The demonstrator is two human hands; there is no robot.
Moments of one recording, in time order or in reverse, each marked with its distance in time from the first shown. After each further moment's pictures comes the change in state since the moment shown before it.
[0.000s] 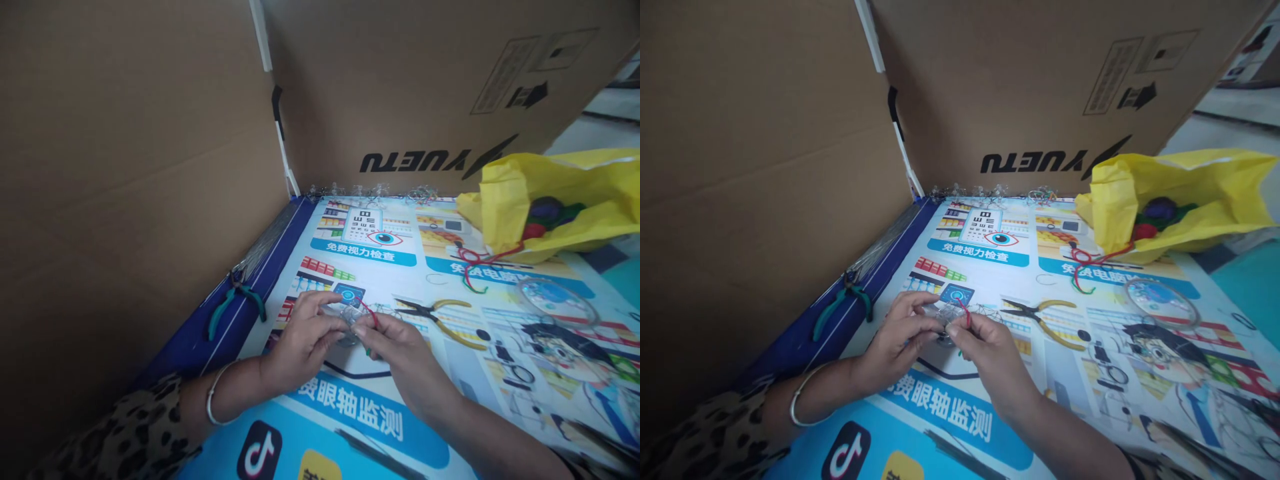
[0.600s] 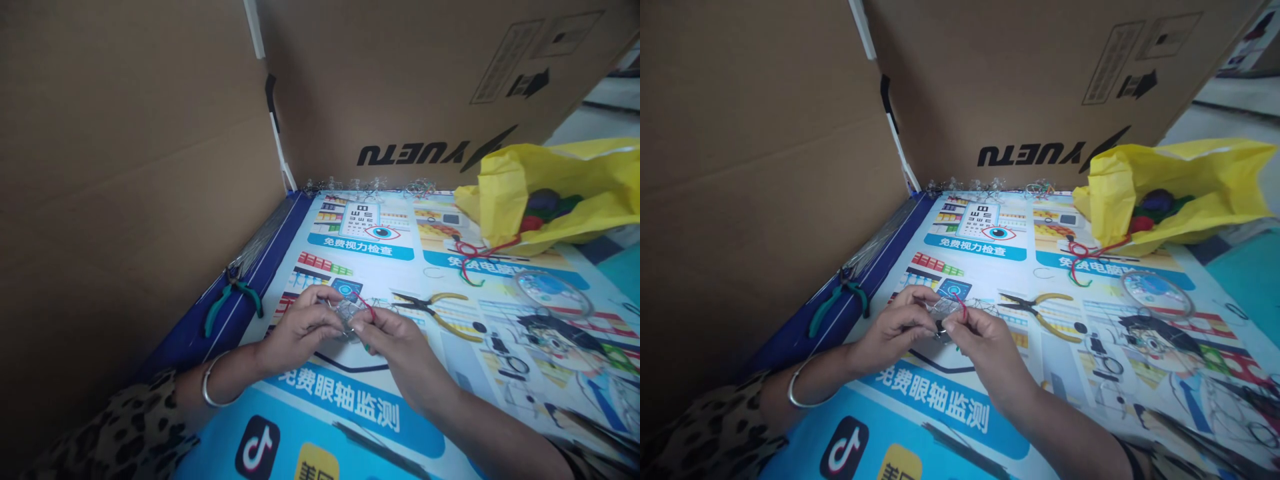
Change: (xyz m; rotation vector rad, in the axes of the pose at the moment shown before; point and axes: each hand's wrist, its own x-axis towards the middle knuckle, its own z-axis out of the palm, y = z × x) left_hand 0.005 -0.012 -0.003 -0.287 -0.110 -0.080; right_hand -0.002 -0.001 0.000 0.002 -0.007 -0.001
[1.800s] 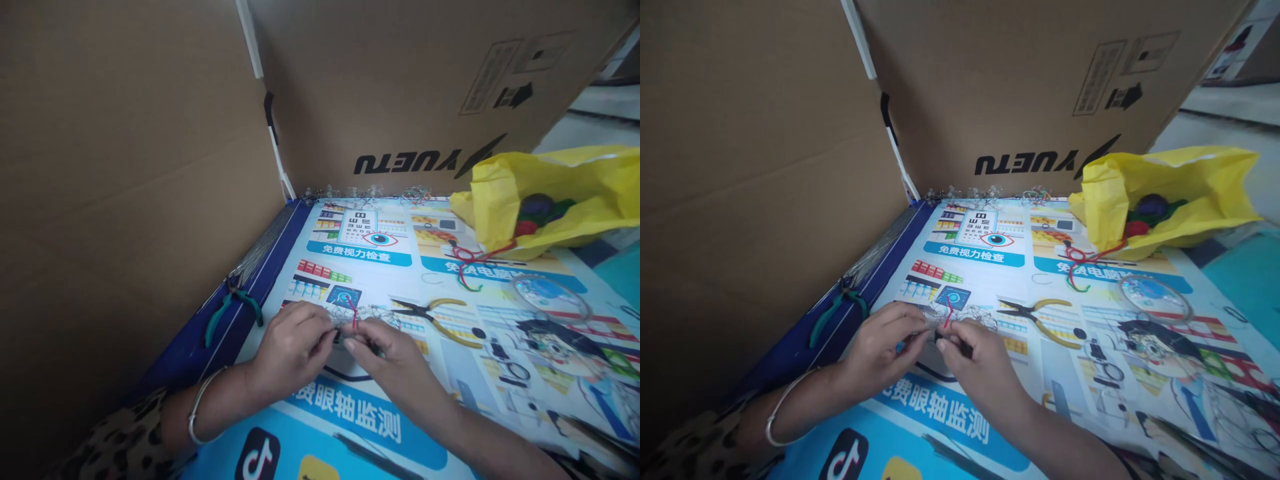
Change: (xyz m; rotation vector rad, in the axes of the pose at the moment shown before) left_hand 0.000 0.026 -0.003 0.494 0.107 0.075; right_hand -0.005 -0.010 0.004 -0.460 0.009 -0.233
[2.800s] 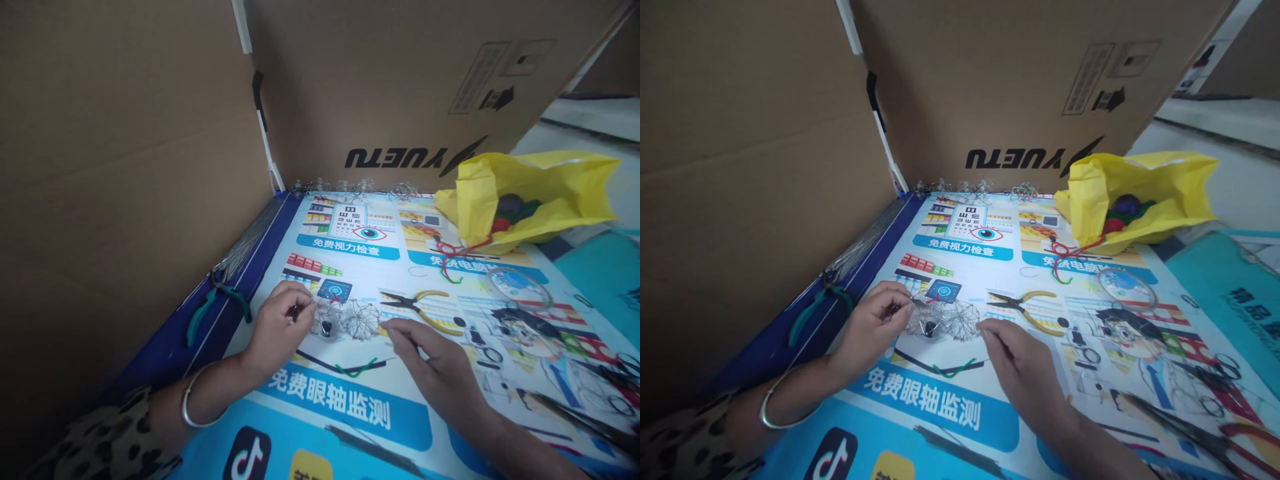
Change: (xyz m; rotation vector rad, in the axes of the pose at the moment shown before) left_hand 0.002 -0.017 0.015 -0.300 0.163 -0.387; right_hand -0.030 0.030 -0.037 -0.424 0.276 -0.072
